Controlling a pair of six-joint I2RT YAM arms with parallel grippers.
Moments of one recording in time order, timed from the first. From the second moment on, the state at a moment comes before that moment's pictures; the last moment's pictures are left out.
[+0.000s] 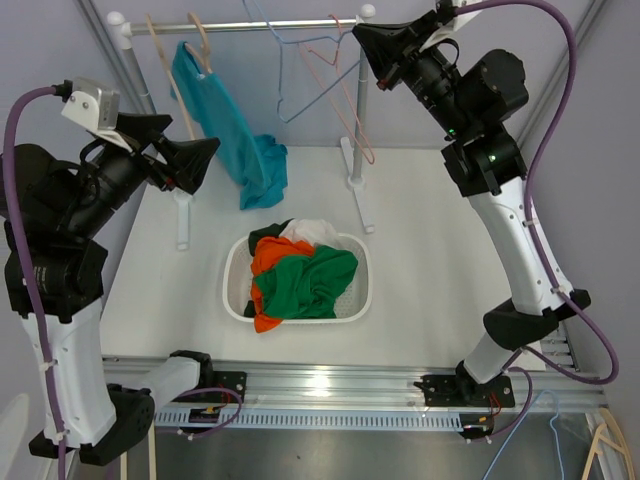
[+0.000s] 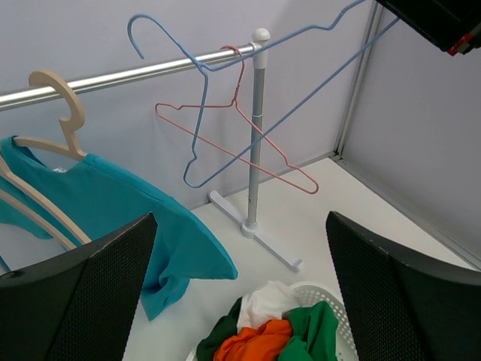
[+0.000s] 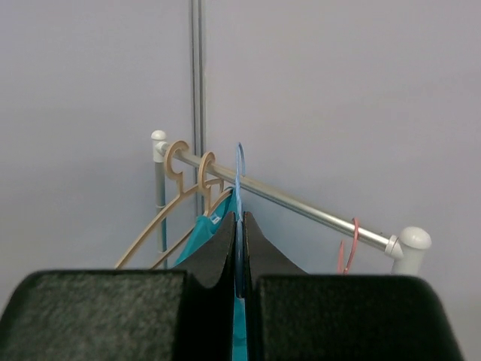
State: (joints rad) left arm -0.11 1.08 1.95 -0.72 0.44 -0.09; right arm 0.55 1.65 2.25 -0.12 -0.25 0.07
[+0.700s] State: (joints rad) left arm -0.11 1.10 1.89 -0.69 0.44 -0.09; right arm 0.60 1.76 2.23 0.02 -0.17 0.02
